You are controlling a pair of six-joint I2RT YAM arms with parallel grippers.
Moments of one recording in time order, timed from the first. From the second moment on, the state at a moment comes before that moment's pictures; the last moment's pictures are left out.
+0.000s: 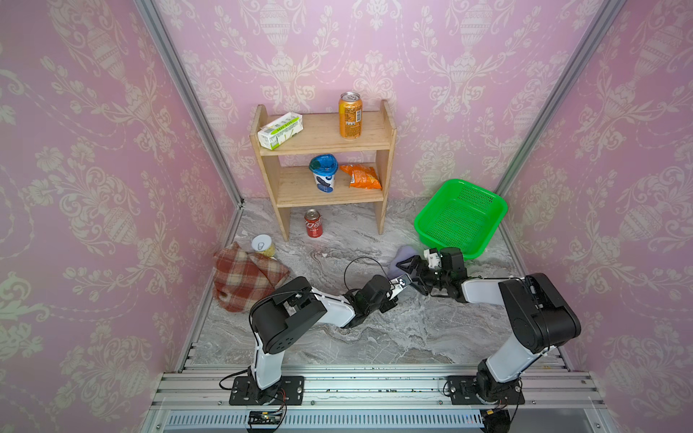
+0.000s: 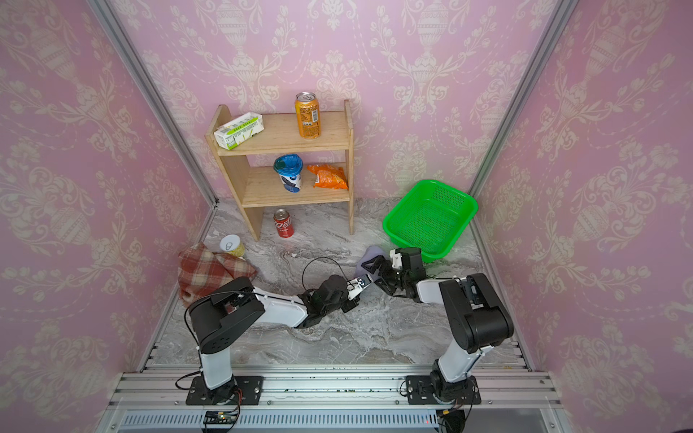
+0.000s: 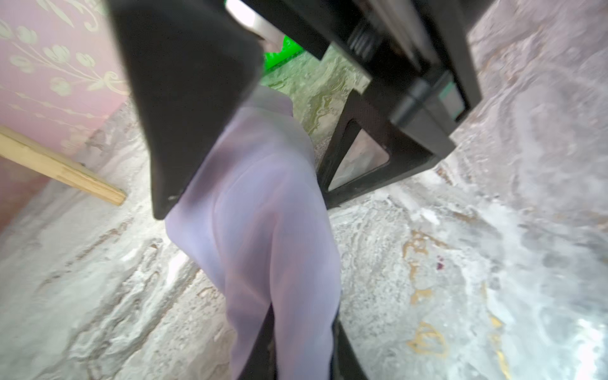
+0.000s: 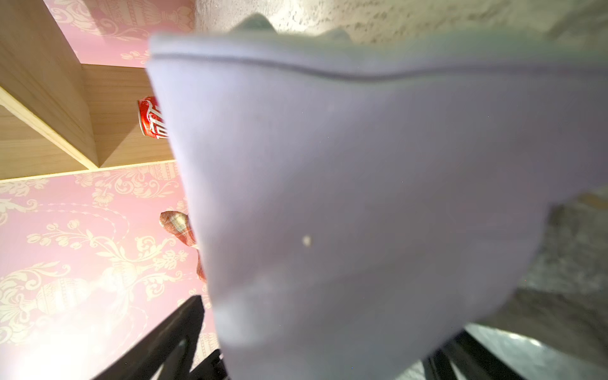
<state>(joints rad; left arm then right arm) -0.92 1.90 0.82 0.57 -0.09 0.23 0.20 1.68 0.62 0.37 -0.63 1.02</state>
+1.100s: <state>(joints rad) -0.90 1.71 0.62 0.77 0.12 0.06 0.20 1.69 0.98 -0.14 -0.57 0.78</state>
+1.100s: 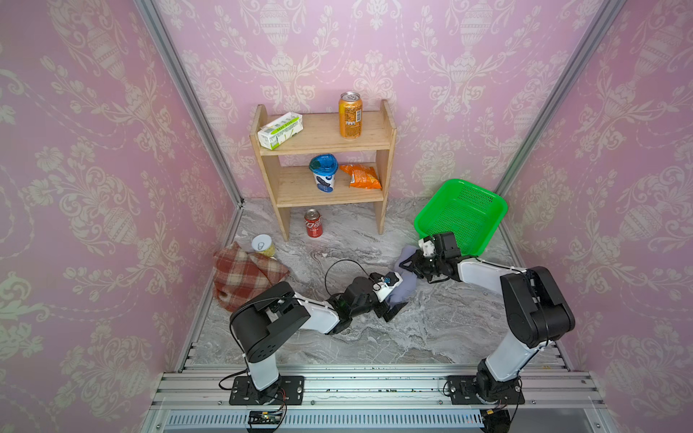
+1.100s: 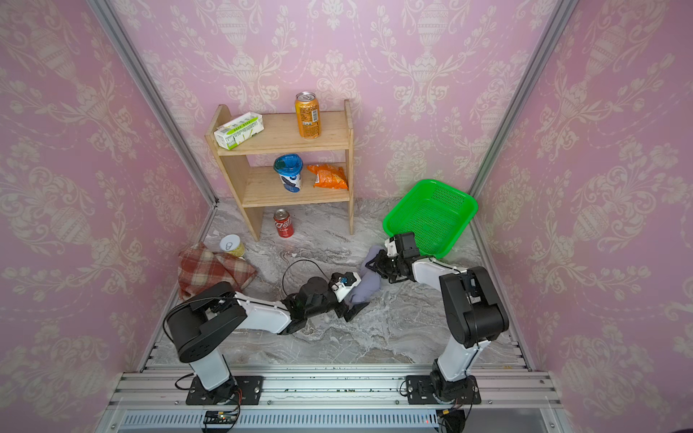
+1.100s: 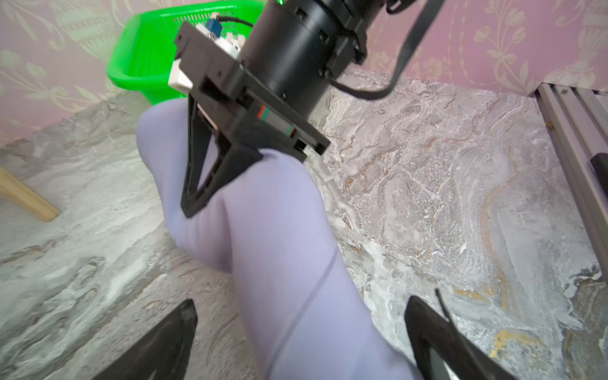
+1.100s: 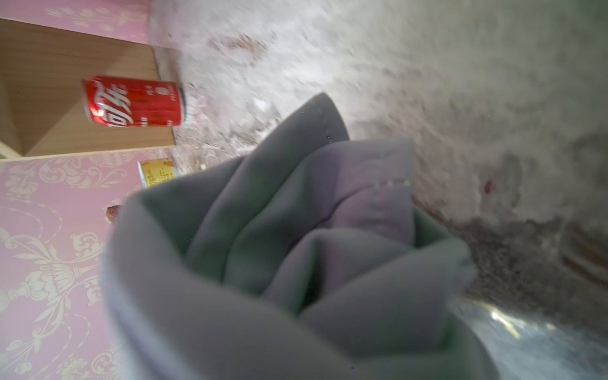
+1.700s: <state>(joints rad) -0.99 1.61 0.50 0.90 -0.02 -0.03 0.06 2.10 2.45 -0.94 -0.18 0.14</state>
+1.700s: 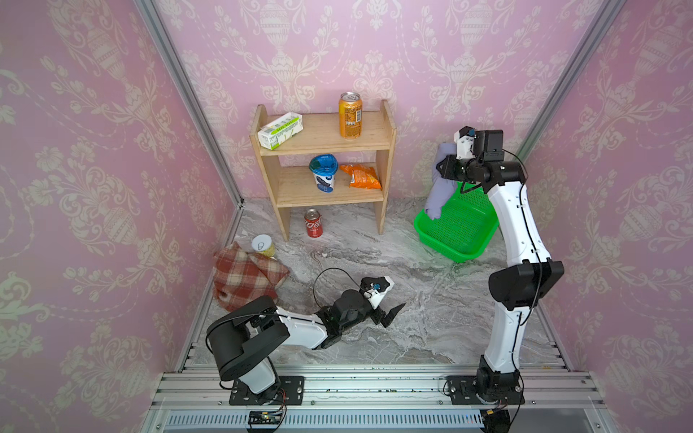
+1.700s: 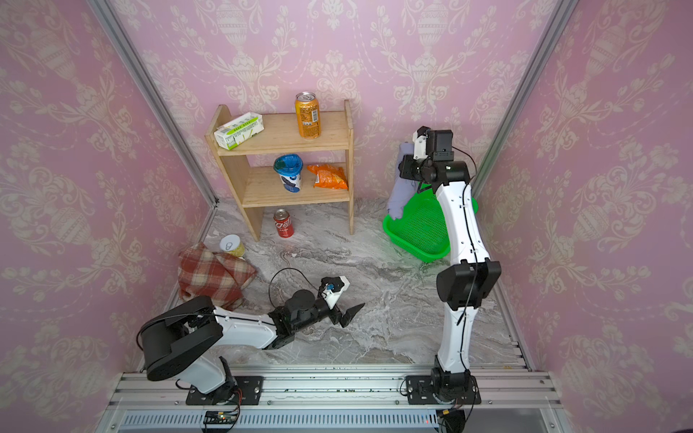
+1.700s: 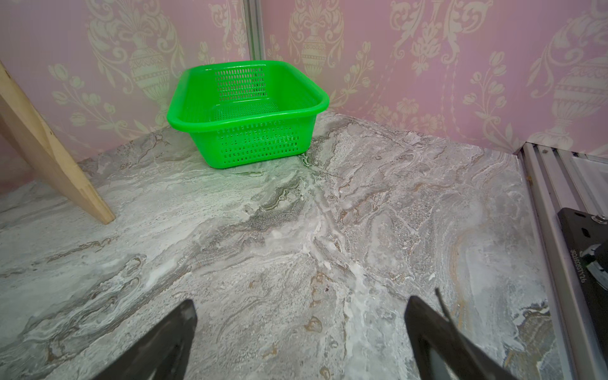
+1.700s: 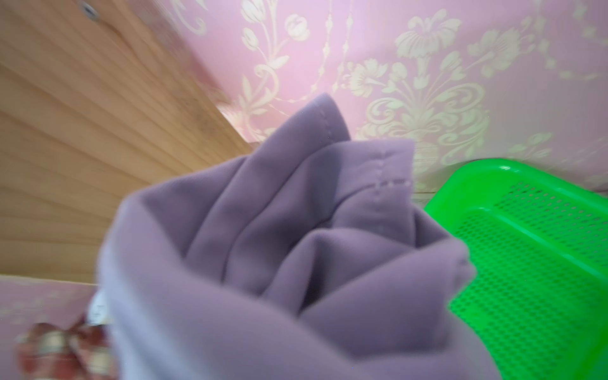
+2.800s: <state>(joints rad) -1.01 1.25 0.49 0.52 -0.18 -0.04 0.05 2.11 1.67 -0.69 0.06 -0.66</state>
